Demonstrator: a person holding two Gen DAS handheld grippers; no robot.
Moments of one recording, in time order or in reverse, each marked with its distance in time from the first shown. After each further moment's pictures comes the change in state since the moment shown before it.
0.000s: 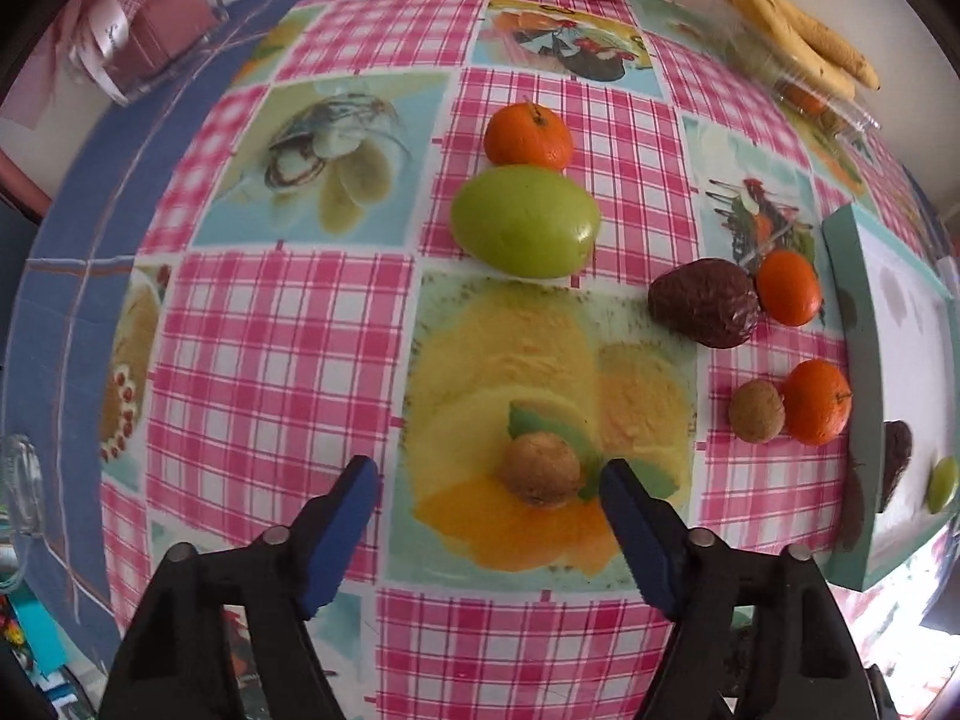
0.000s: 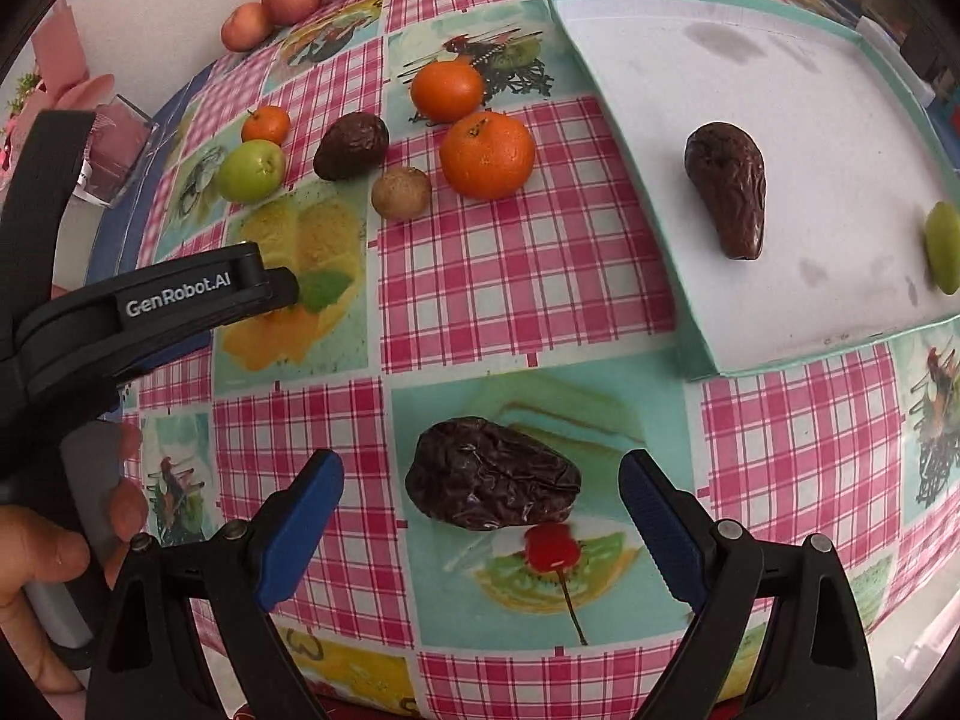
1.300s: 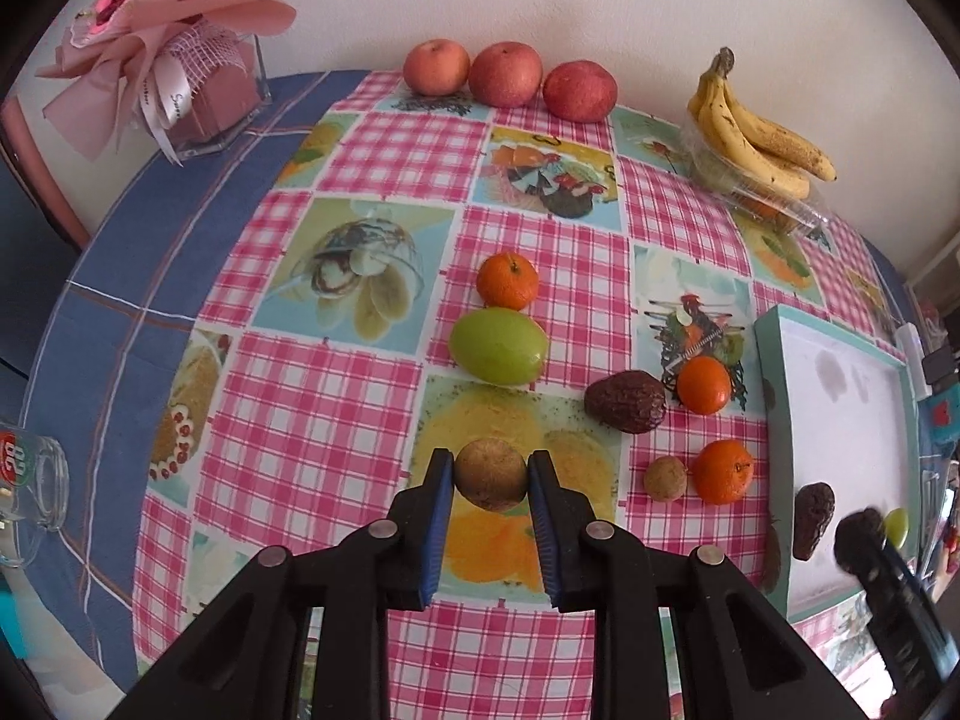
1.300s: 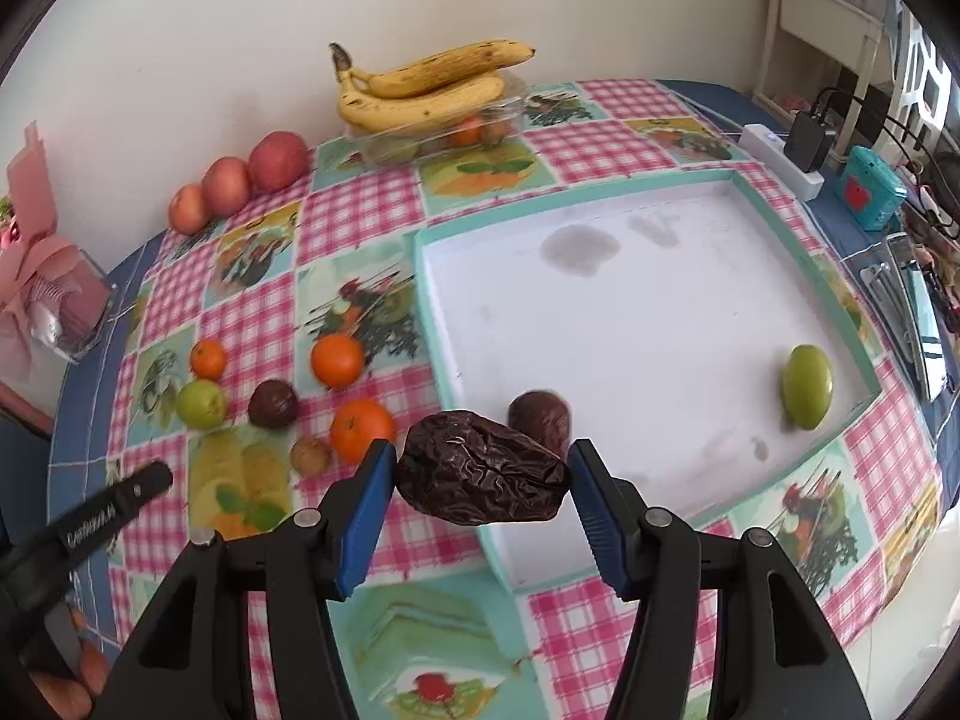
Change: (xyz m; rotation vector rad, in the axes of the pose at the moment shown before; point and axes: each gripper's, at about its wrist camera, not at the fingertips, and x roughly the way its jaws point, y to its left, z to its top) left arm -0.068 -0.003 -0.001 -0.069 -0.196 -0.051; right arm -0.074 -0.043 0.049 0.099 -0.350 -0.145
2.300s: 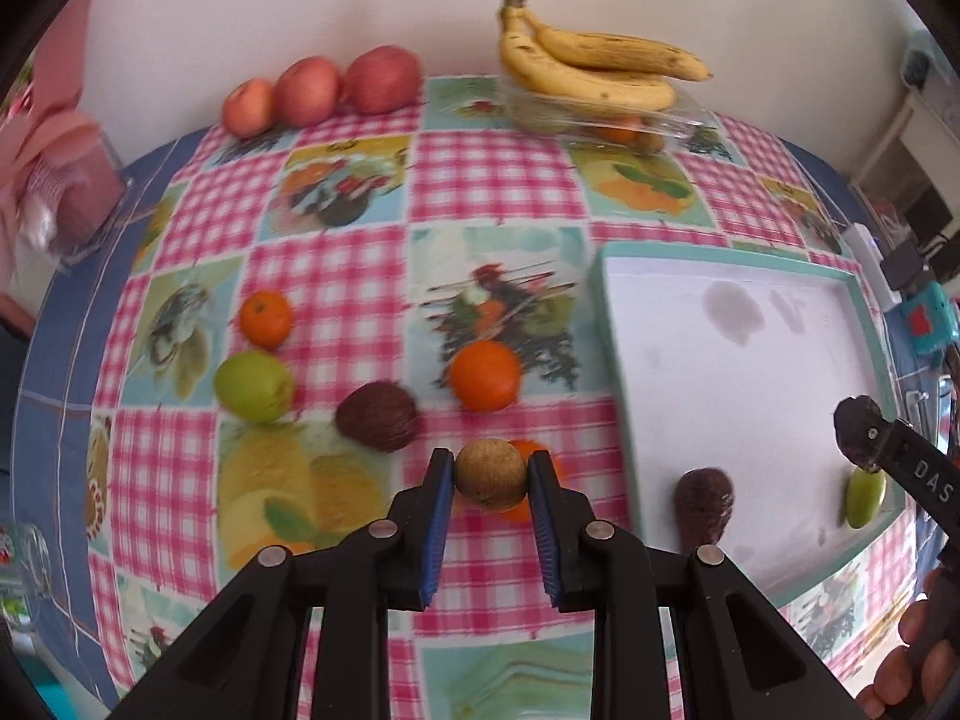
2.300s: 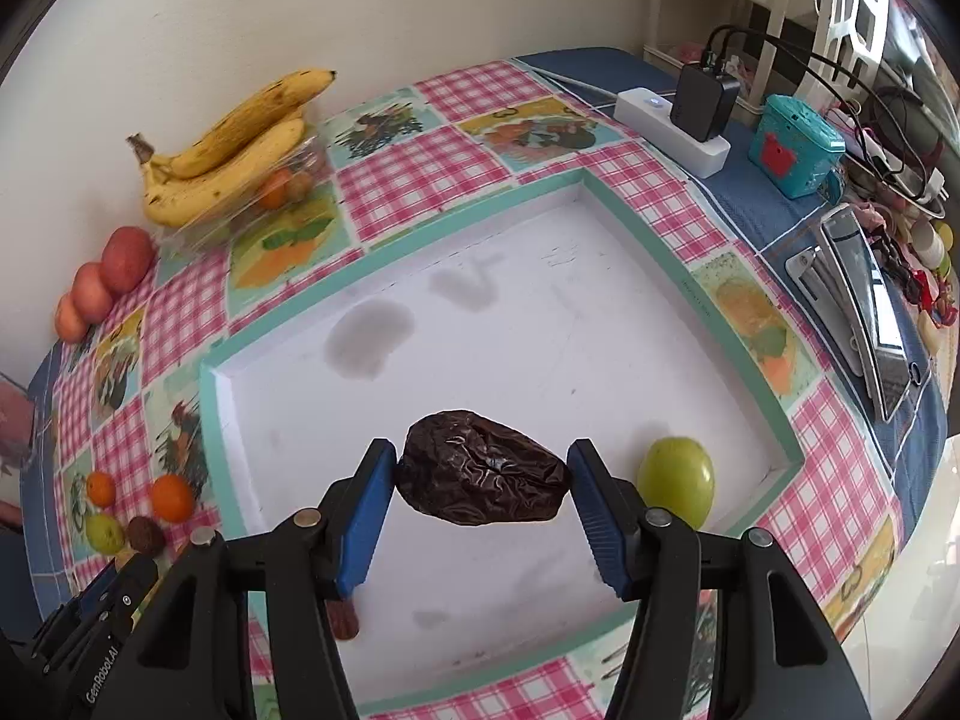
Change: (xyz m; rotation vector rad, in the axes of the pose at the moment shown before) left arm 0.014 -0.137 -0.005 0.237 0.024 -0.025; right arm 0.033 -0.115 0.066 0.183 0.050 -0.110
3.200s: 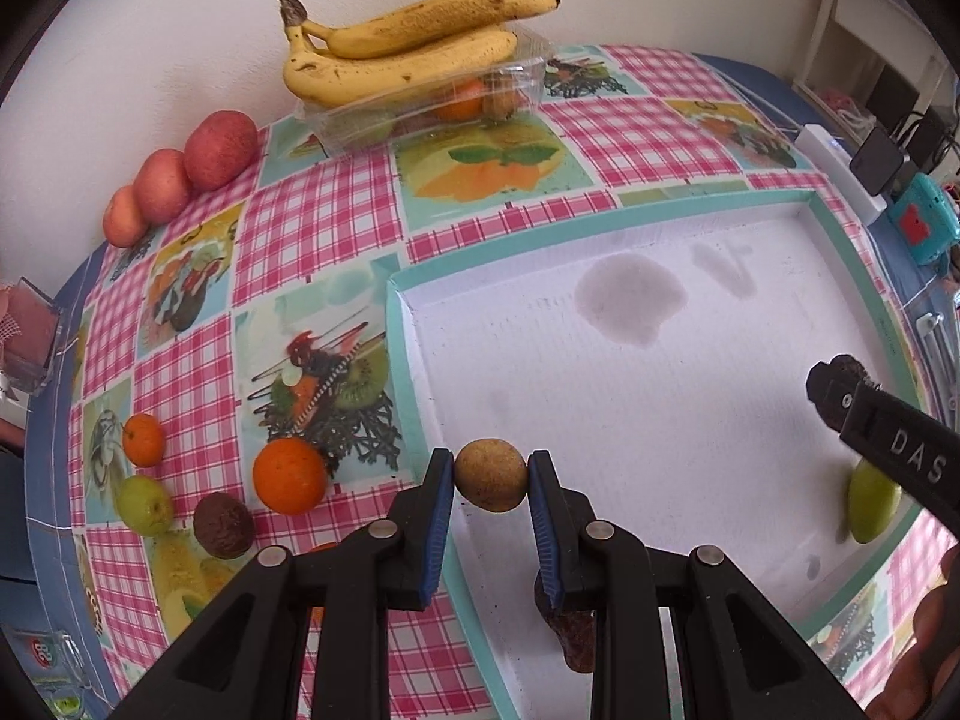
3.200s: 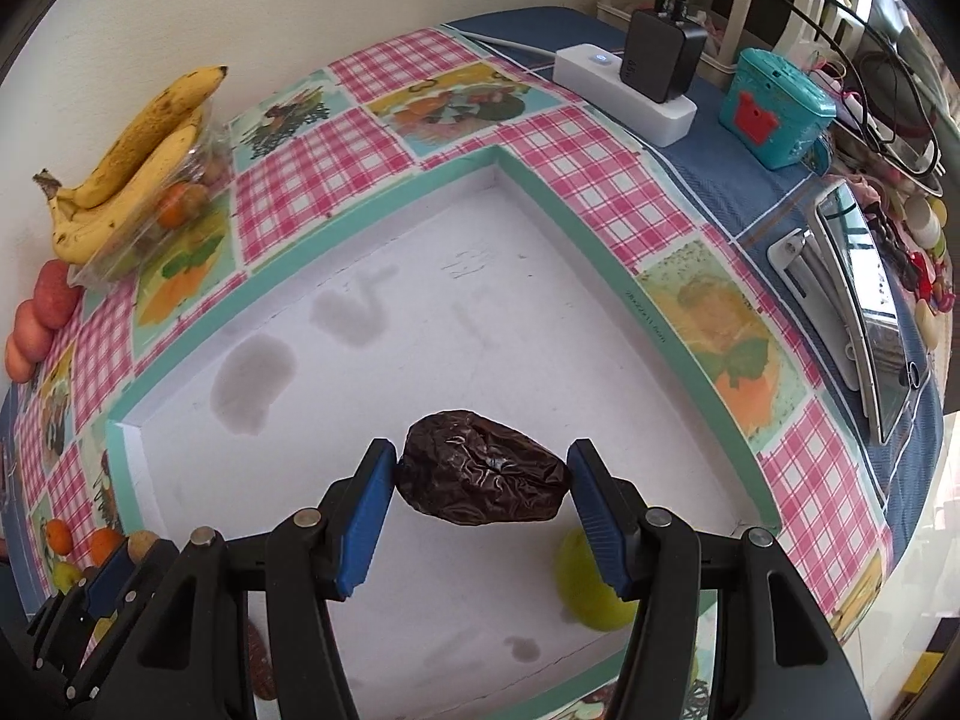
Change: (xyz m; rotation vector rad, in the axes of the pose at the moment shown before) left arm 0.046 -0.097 0.021 0.228 0.025 0.034; right arm 0.043 -0.042 0.032 0.060 0.078 -0.068
